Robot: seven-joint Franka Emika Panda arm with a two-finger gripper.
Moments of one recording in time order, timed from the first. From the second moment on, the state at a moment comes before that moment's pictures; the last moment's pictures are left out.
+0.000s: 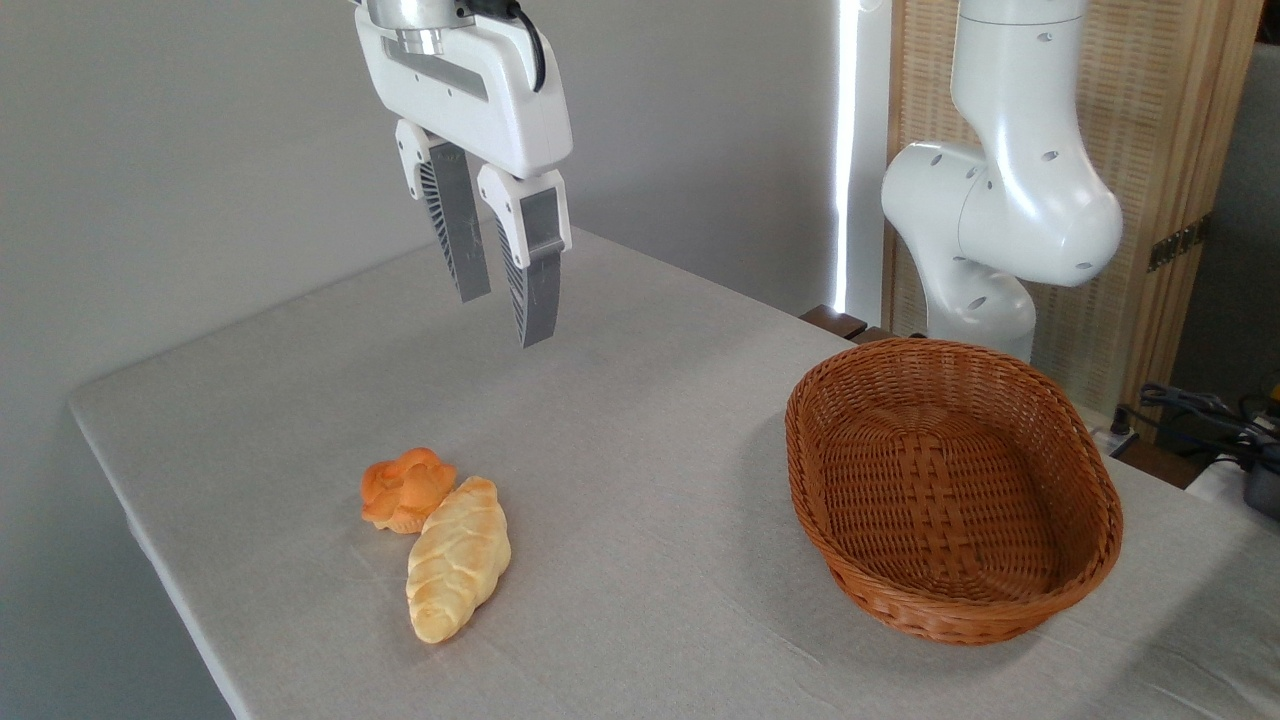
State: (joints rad) arm -0.05 -0.05 -0.02 -1.59 -0.04 1.58 0.75
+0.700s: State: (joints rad) arm -0.05 -0.05 -0.02 -1.61 -0.04 1.58 0.75
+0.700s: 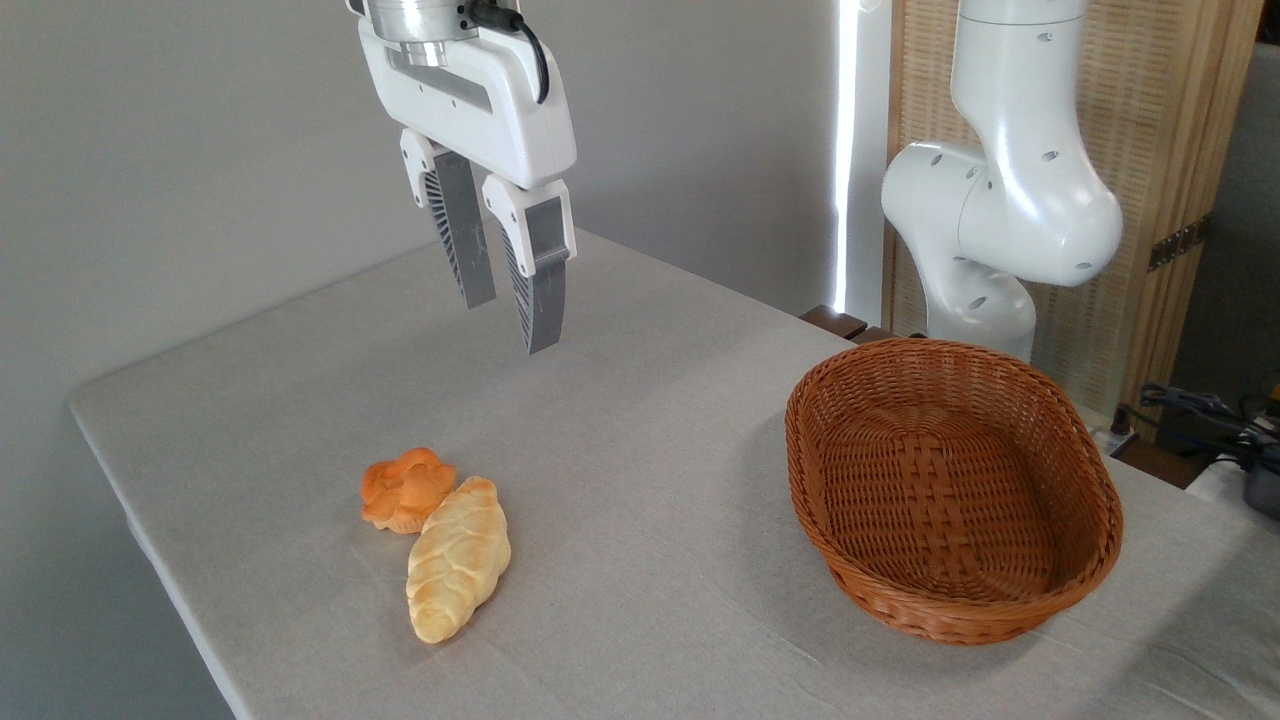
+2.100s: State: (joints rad) arm -0.07 0.21 -0.24 -1.83 -0.09 2.15 0.71
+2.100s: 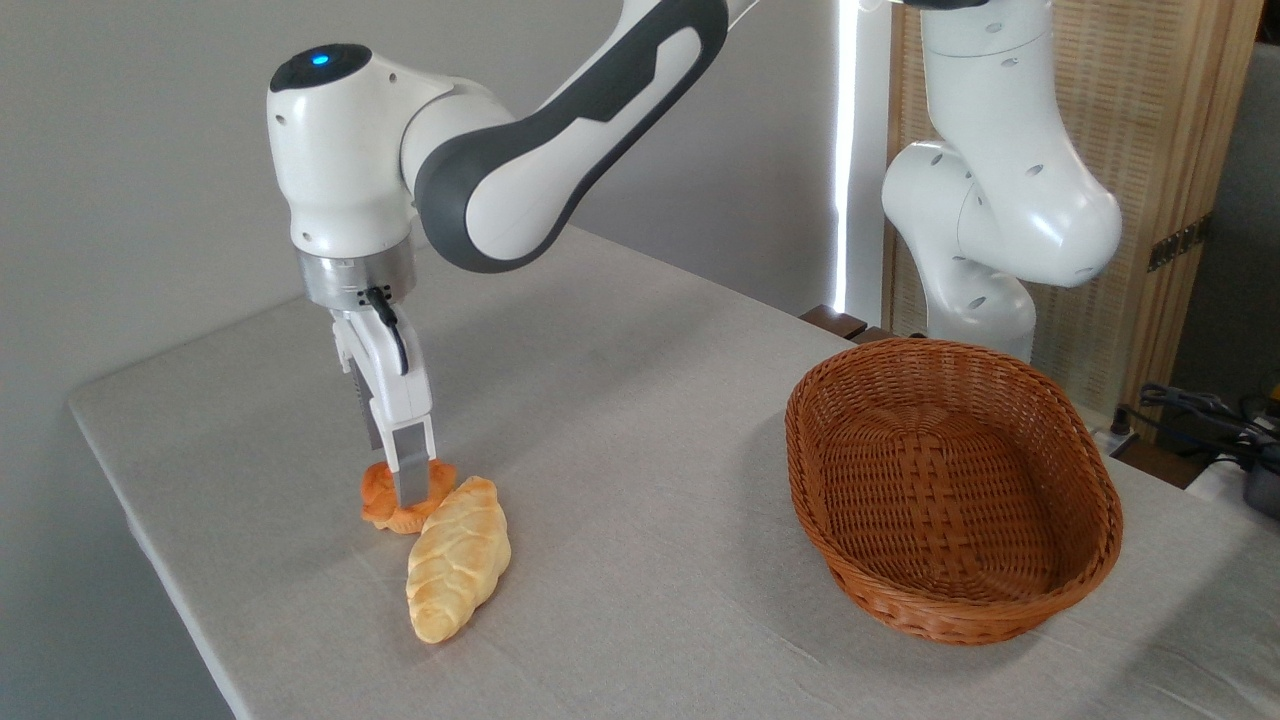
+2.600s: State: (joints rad) arm -0.07 0.22 -0.24 -1.83 -0.08 2.16 0.70
